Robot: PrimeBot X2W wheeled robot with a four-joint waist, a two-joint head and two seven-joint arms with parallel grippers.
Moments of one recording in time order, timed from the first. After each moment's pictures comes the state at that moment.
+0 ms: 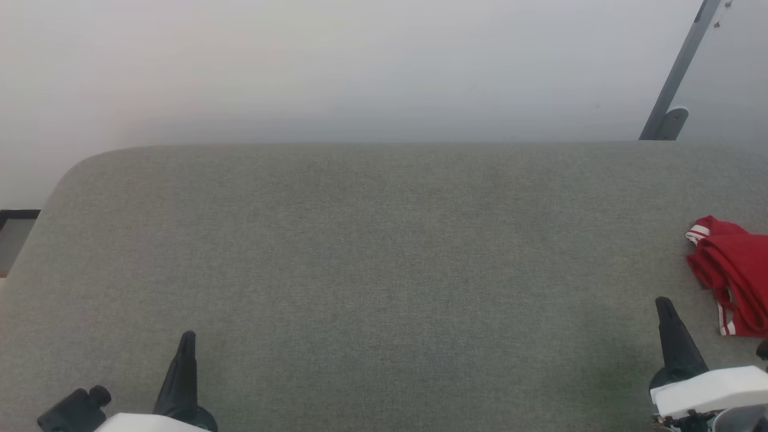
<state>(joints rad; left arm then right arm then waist) 0.10 0.11 0.08 0.14 -0.82 -0.13 -0.12 0.03 -0.15 -0.10 0.17 0.86 0.13 -0.07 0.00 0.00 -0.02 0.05</state>
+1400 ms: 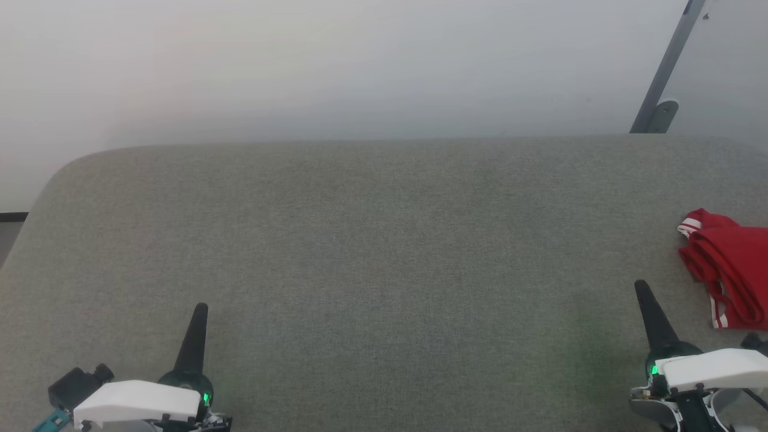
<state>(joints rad) -0.01 0.08 0.09 0.20 -1.26 -0.13 0.00 -0.05 -0.09 -0.11 0.21 1.28 0.13 0.03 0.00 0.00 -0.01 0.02</state>
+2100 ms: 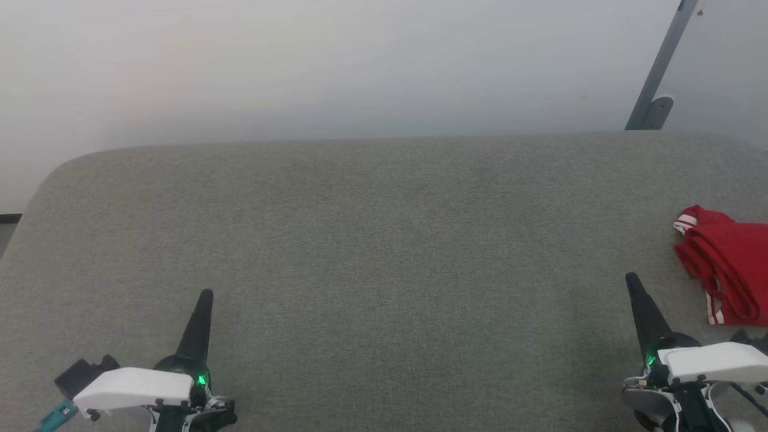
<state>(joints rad) -0.05 0.07 0.10 0.22 -1.43 -0.13 0.05 -0.07 -0.07 -0.11 0.23 1.43 0.13 0.07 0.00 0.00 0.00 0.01</state>
